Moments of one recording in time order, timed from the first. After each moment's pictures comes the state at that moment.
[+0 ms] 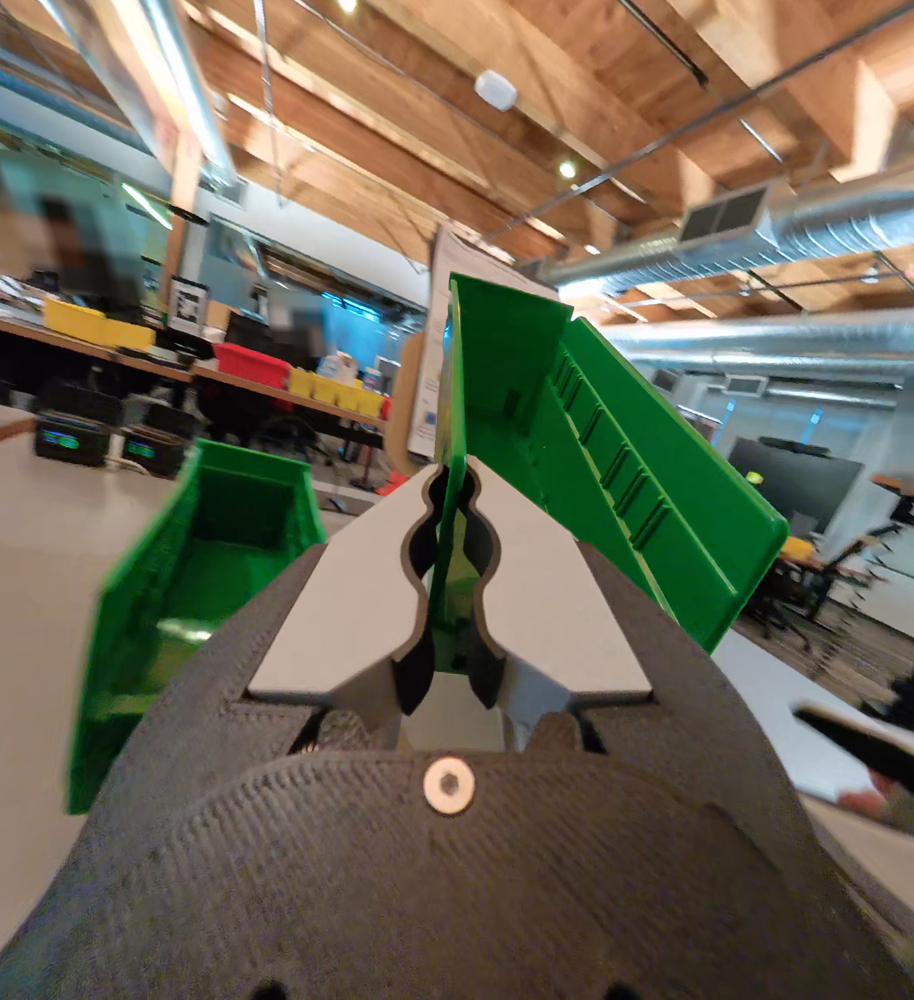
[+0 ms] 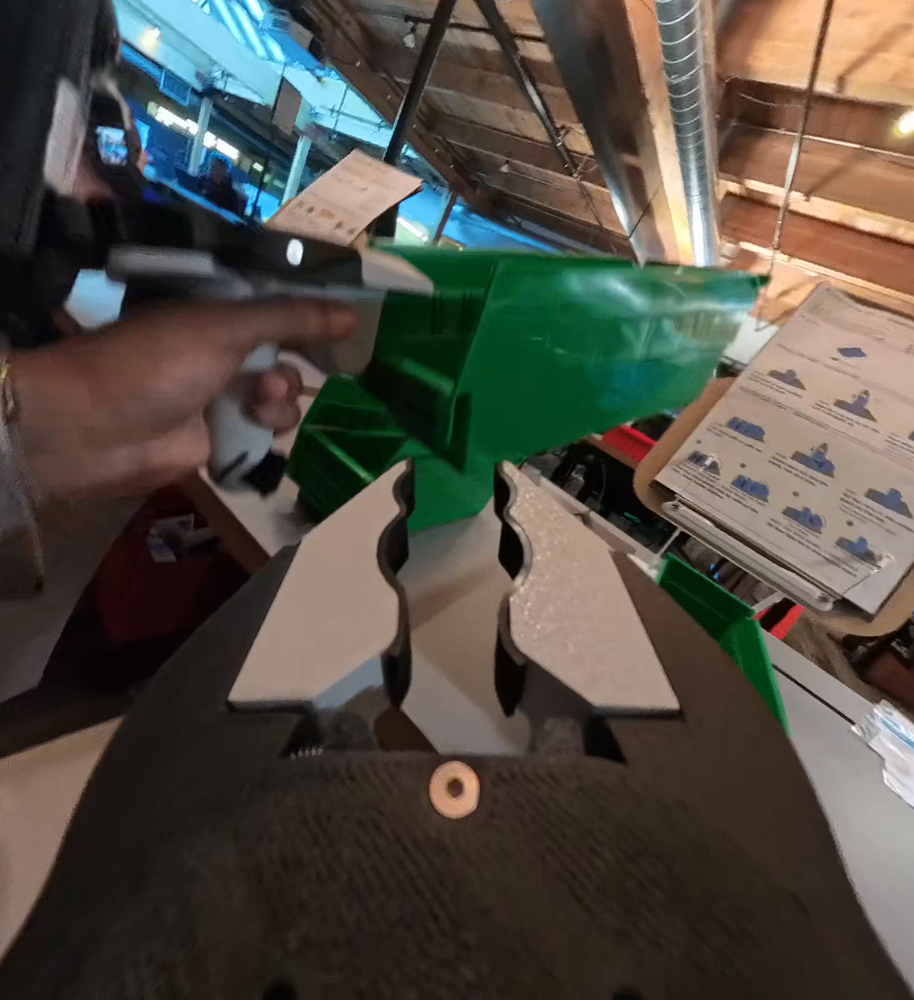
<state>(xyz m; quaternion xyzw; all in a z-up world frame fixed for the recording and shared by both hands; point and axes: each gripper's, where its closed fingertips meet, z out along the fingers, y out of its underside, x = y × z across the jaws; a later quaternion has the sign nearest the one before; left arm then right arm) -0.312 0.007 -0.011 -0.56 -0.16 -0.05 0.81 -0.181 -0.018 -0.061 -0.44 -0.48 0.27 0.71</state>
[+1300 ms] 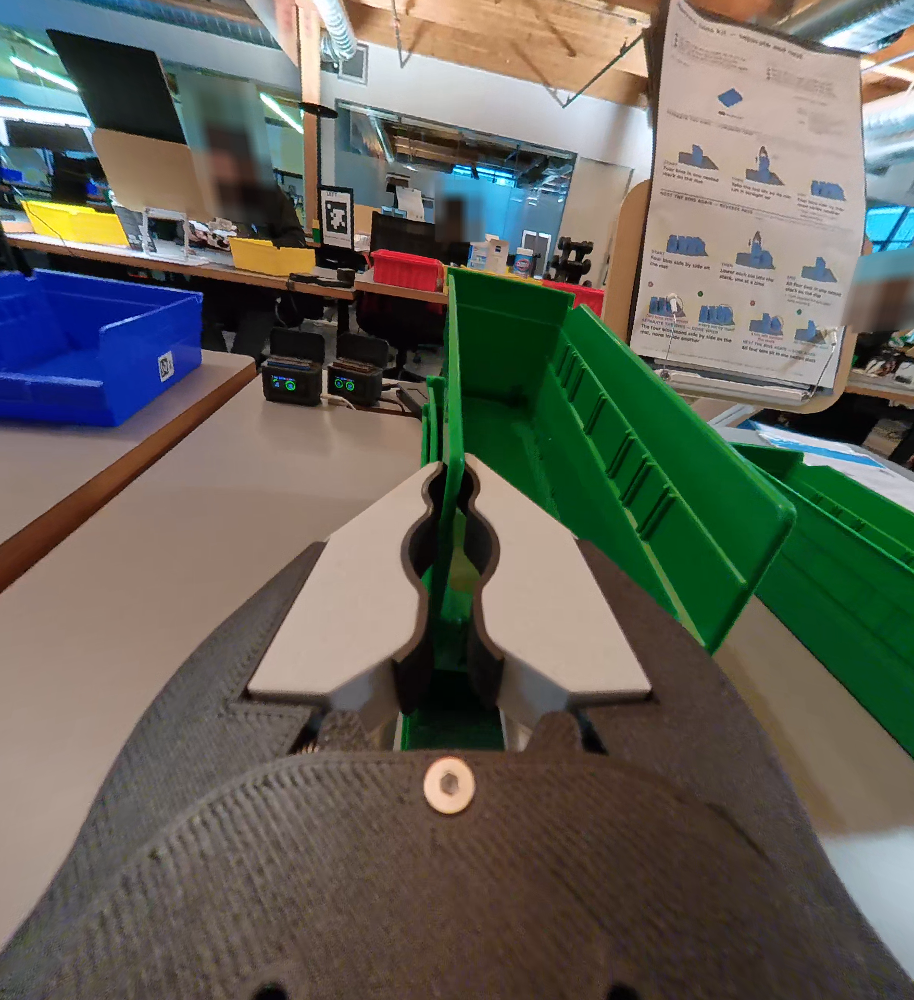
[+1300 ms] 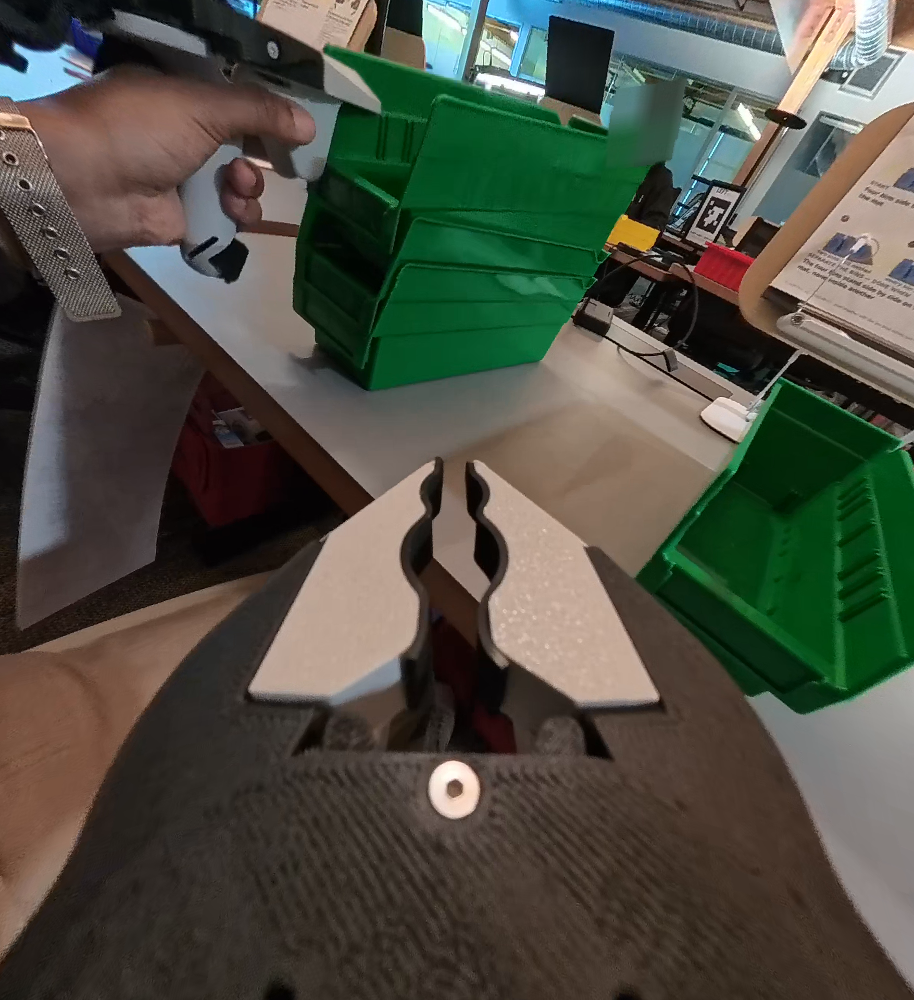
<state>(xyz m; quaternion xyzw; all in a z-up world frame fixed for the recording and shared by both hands) -0.453 0.037 -0.070 -0.67 -0.19 0.09 0.71 -0.178 0.019 -0.149 -0.56 -0.51 0.27 0.60</state>
